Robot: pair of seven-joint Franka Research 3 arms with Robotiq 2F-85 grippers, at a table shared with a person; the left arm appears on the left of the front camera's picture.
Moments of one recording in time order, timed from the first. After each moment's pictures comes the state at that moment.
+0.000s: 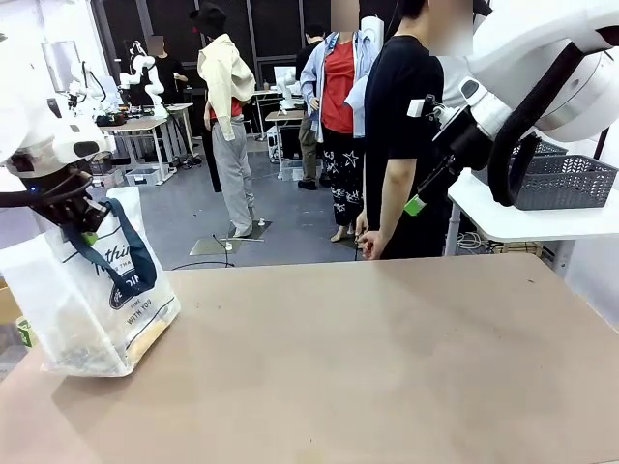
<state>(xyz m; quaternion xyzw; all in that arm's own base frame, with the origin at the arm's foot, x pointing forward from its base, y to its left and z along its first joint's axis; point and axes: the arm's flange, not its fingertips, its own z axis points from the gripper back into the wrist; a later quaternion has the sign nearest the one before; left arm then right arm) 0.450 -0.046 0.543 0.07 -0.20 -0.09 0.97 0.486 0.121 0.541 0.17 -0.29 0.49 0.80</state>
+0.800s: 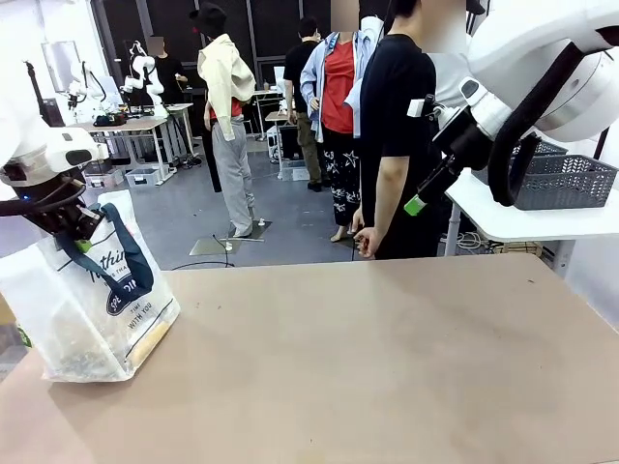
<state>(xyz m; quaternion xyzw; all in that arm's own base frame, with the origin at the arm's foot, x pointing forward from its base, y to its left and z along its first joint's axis) 0.447 -0.038 0.535 0.07 -0.19 -0.09 0.97 0.486 0.121 0.541 0.17 -0.29 0.49 0.80</state>
